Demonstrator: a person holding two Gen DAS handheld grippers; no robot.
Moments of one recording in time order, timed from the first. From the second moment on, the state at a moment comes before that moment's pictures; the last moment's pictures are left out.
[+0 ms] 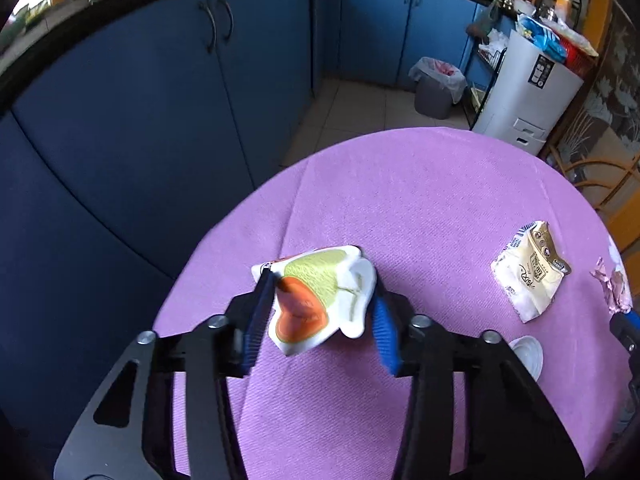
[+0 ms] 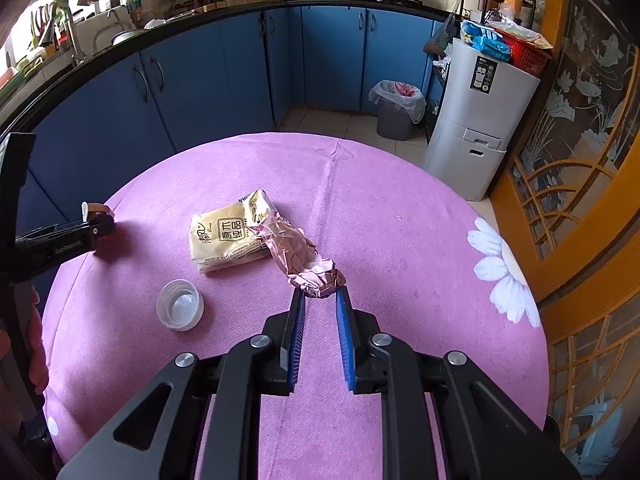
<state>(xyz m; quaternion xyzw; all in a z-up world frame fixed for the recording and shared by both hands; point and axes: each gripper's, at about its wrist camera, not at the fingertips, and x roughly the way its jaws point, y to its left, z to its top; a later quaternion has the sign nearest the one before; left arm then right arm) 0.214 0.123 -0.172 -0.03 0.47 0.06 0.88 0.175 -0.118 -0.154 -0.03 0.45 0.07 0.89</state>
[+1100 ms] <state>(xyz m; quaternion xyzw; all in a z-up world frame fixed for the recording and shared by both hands) 0.118 -0.084 -0.083 0.09 0.39 -0.09 0.91 0.059 -0.264 -0.106 0.05 0.37 -0.03 0.93</state>
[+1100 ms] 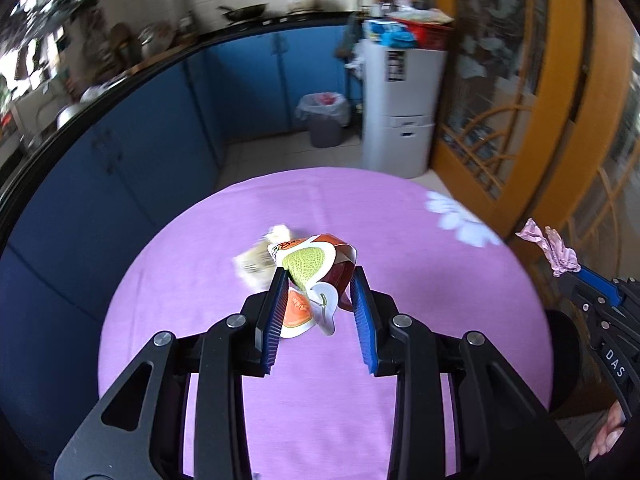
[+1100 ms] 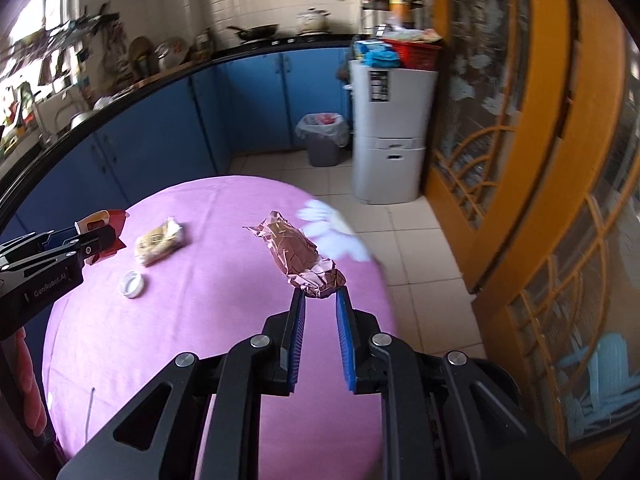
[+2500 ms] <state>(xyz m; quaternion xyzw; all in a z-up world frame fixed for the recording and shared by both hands) 0.021 -0.378 -0.117 0.26 0.37 -0.28 0.85 -0.069 -0.473 -0.170 0.16 0.38 -0.22 0.88</state>
